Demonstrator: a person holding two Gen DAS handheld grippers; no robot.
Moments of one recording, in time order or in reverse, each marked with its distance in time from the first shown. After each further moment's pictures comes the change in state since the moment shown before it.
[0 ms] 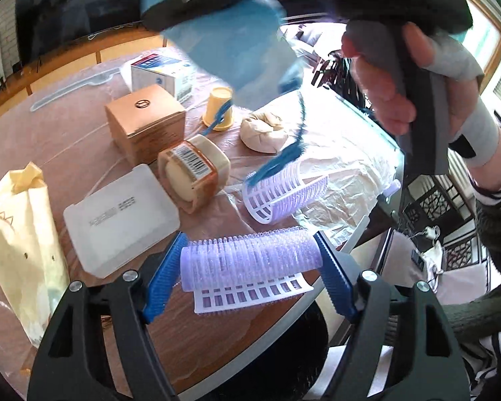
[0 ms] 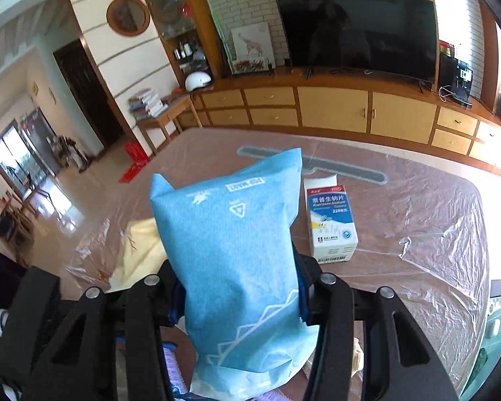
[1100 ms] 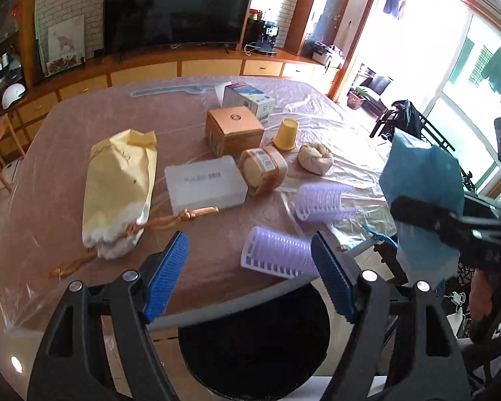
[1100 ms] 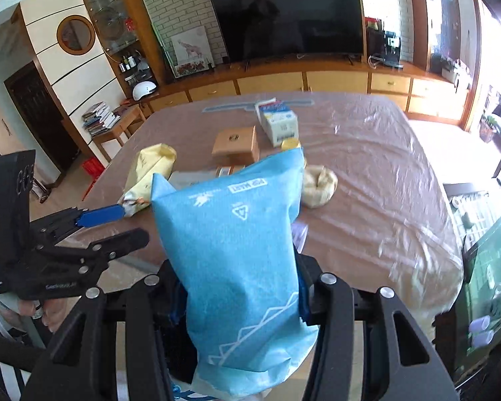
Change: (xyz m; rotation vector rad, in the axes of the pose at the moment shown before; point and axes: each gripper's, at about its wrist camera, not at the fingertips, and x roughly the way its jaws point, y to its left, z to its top) left arm -0.062 -0.015 -0.045 -0.220 -0.152 0.270; right arm -0.083 0.061 -0.149 0.189 -0.009 -0.220
